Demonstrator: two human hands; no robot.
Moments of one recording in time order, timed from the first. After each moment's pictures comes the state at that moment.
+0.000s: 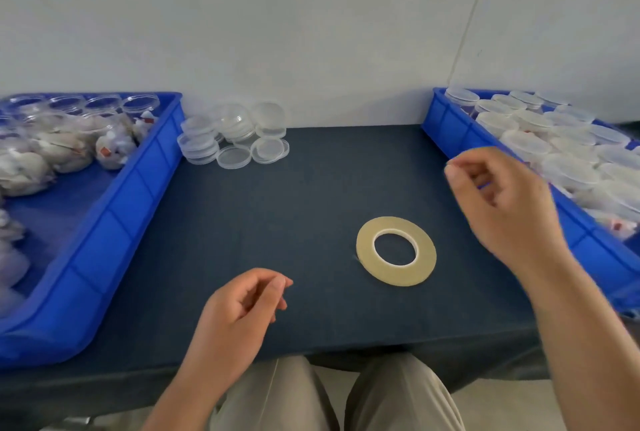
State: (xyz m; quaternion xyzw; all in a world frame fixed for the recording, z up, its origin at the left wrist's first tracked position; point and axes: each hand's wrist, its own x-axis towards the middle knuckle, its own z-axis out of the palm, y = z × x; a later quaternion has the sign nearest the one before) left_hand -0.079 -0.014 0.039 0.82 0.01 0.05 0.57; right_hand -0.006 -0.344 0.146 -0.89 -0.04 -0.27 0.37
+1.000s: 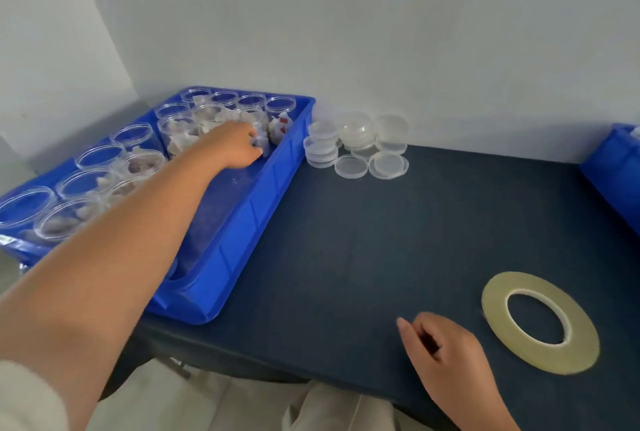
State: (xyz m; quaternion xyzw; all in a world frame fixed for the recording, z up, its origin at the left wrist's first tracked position) left_hand 0.139 0.255 0.139 0.99 0.14 0.04 0.07; right_hand -0.024 -0.183 -0.015 -0.90 -0.20 -0.07 0.38
